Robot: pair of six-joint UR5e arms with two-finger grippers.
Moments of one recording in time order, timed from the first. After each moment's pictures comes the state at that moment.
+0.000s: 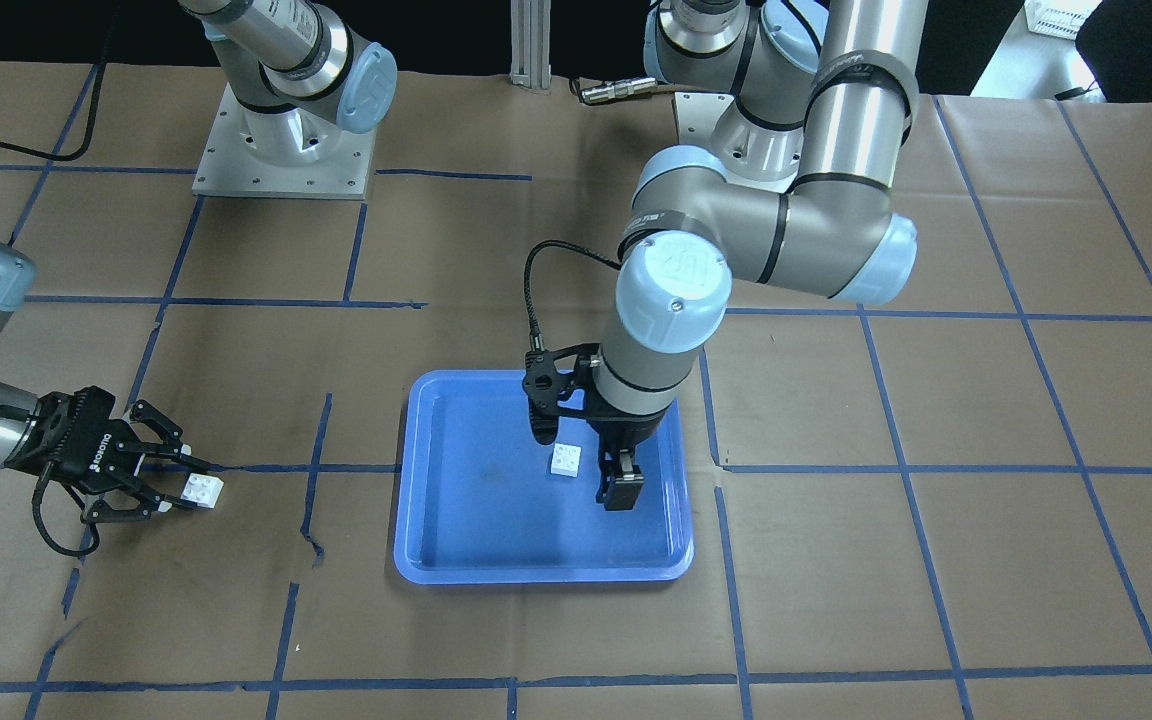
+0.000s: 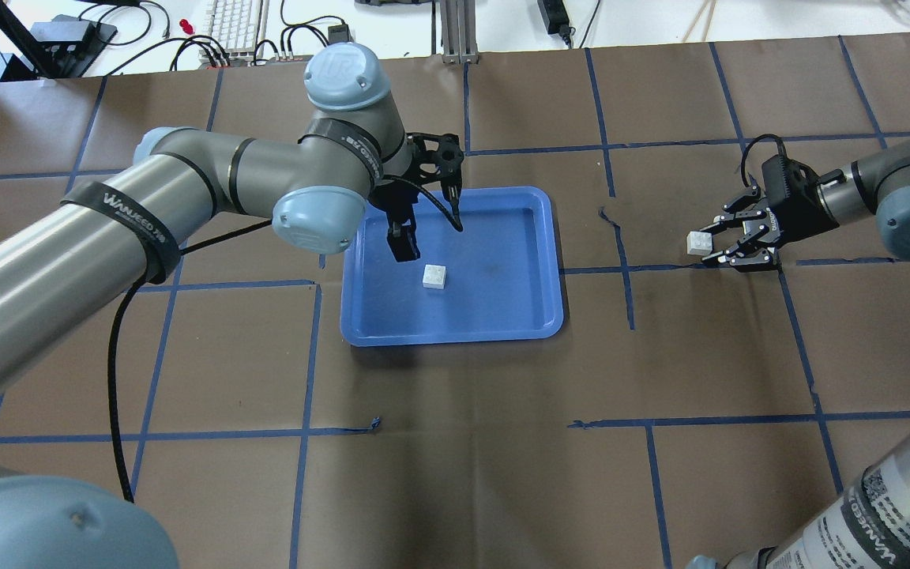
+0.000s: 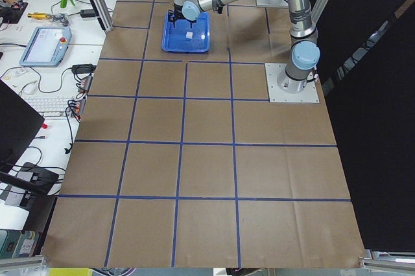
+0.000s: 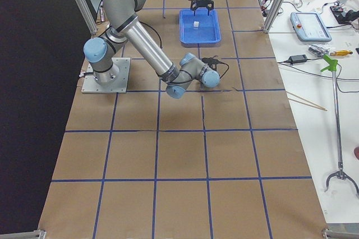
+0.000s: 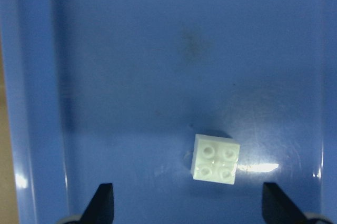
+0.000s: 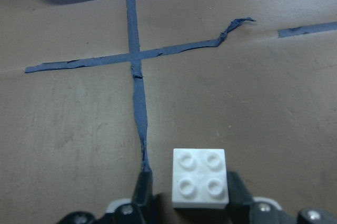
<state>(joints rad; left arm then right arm) -1.78 -1.95 -1.64 -1.06 1.48 1.26 1.04 -1.04 1.83 -1.99 -0.93 -2.08</state>
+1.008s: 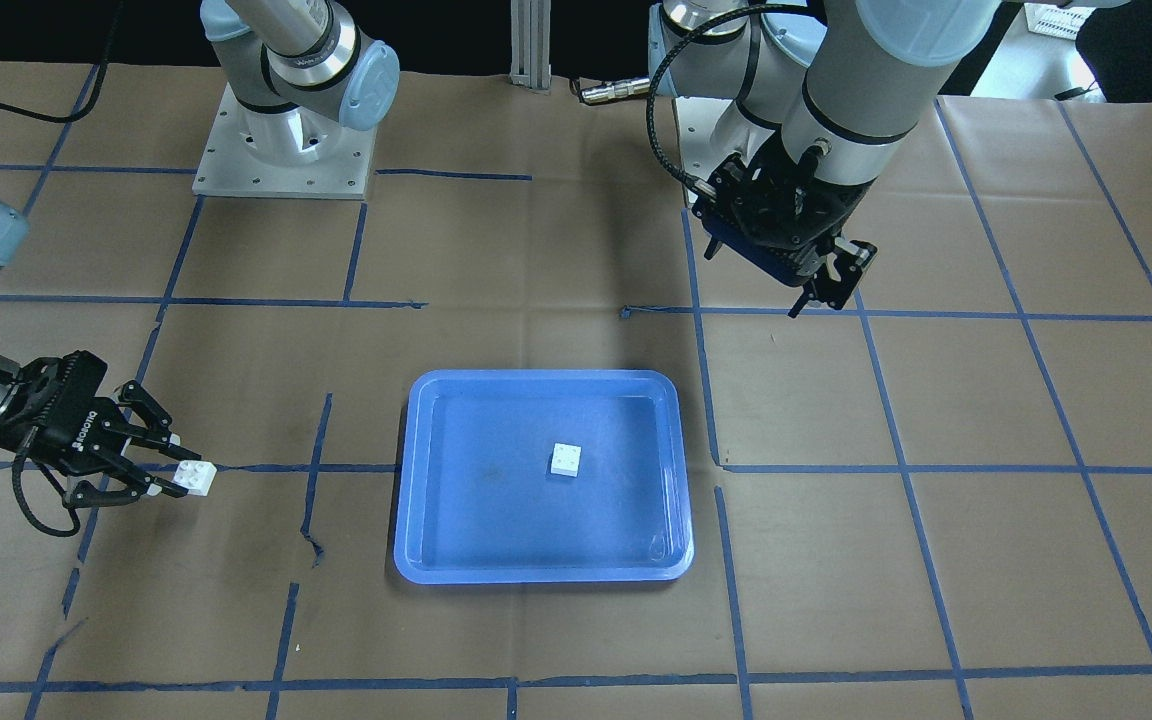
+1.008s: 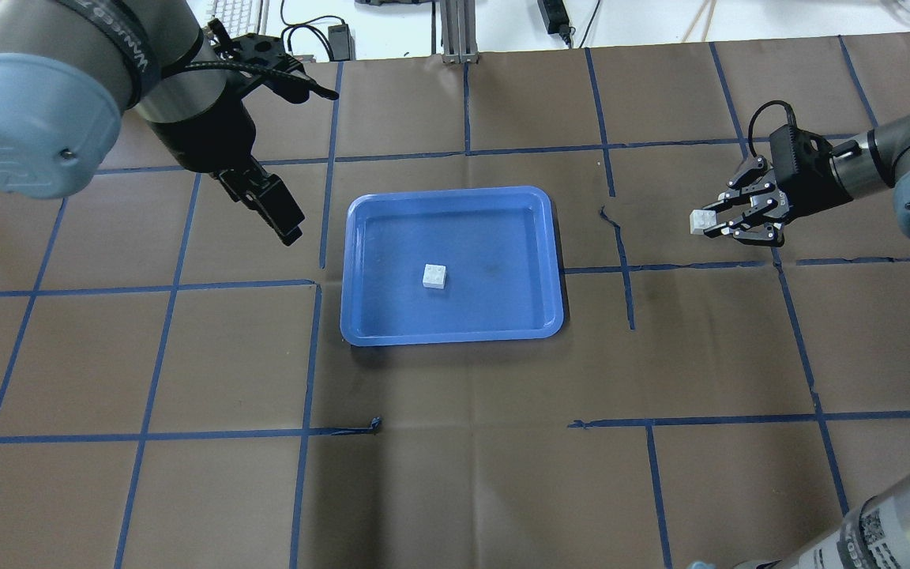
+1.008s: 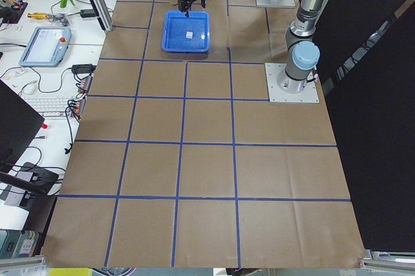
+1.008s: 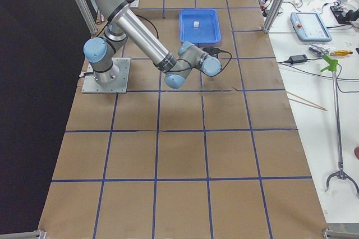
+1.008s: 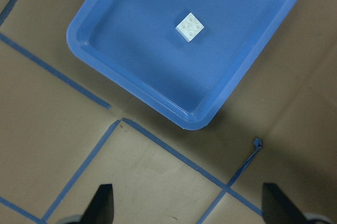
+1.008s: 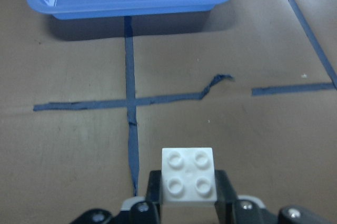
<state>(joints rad) -1.62 -1.60 -1.59 -1.58 1.56 0.57 1.09 -1.19 1.84 -1.97 -0.92 -2.07</state>
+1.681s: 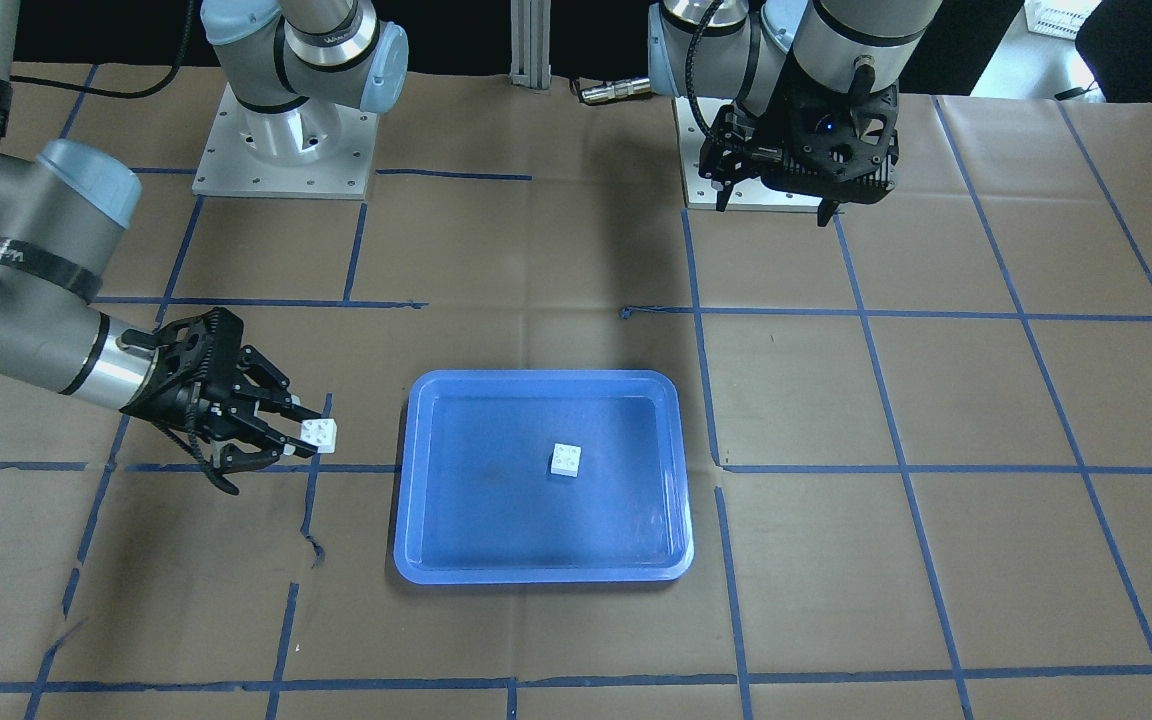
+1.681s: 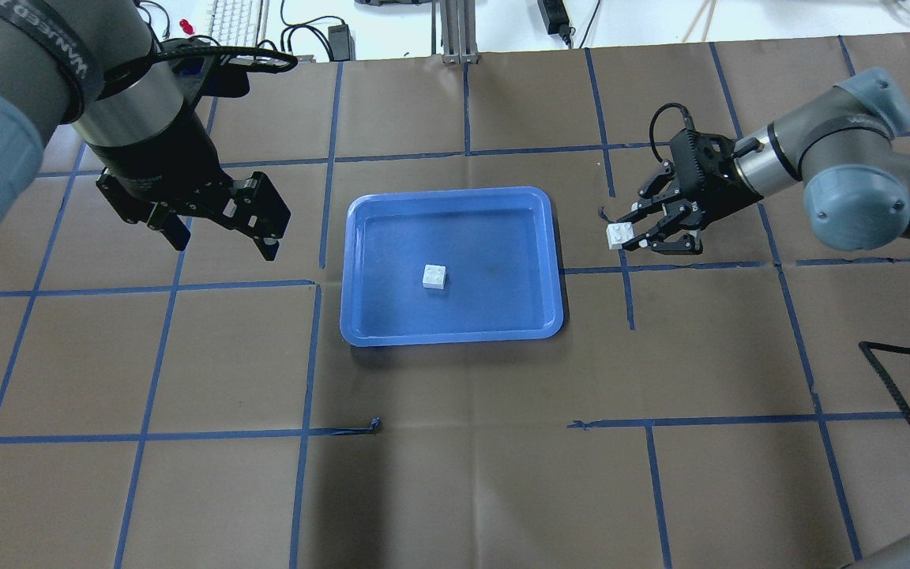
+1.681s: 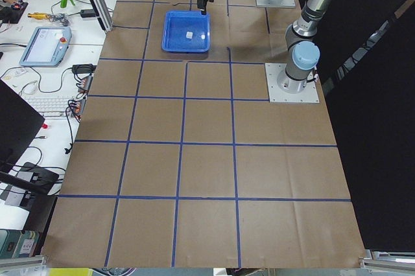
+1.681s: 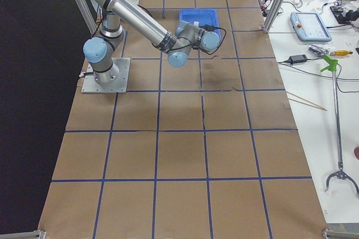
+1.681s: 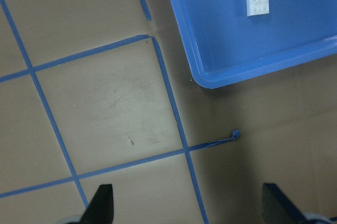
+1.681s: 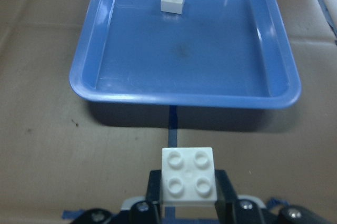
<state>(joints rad) -1.62 -1.51 -1.61 -1.68 1.57 0.08 1.33 -1.26 1.90 -2.00 -0.91 -1.97</state>
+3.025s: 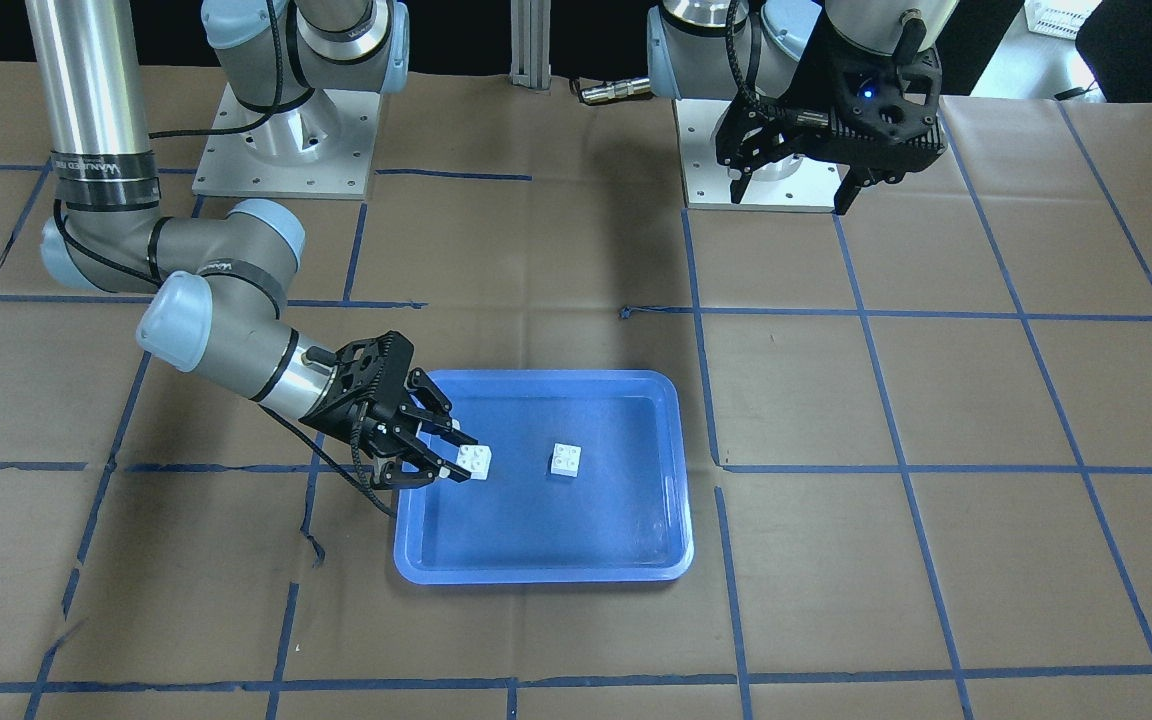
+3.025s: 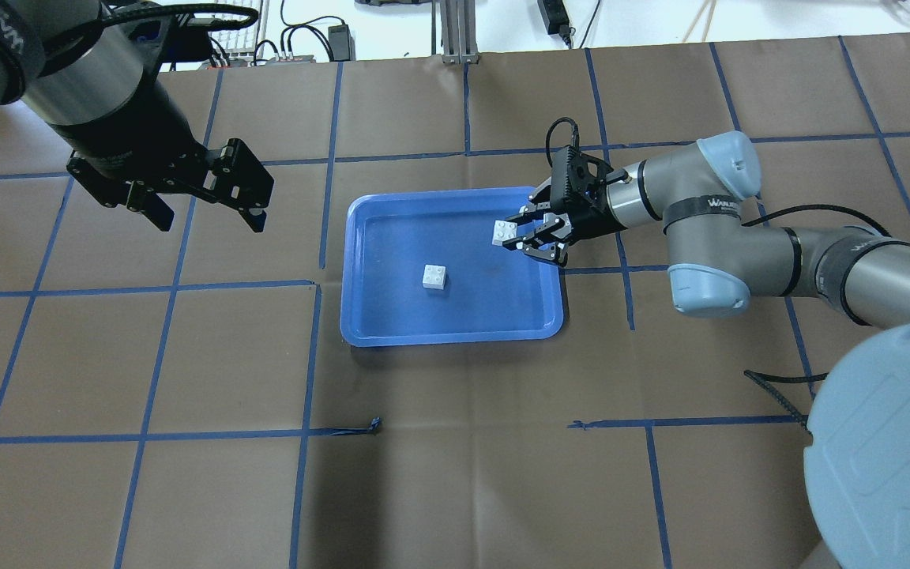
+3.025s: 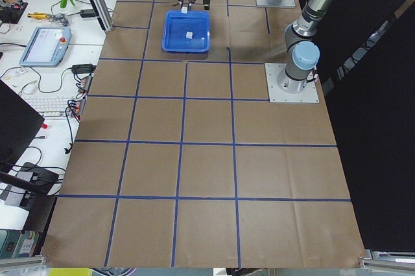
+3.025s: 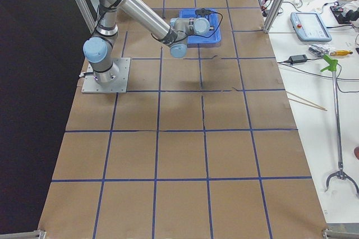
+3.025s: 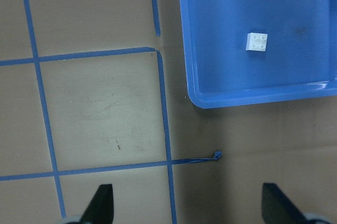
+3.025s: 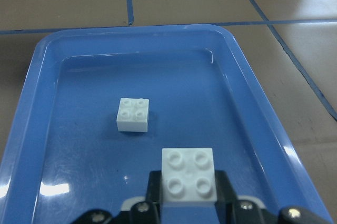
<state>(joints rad) -1.58 -1.48 -1.58 -1.67 1.54 0.07 1.54 -1.11 2.01 -2.69 -0.73 -1.39</state>
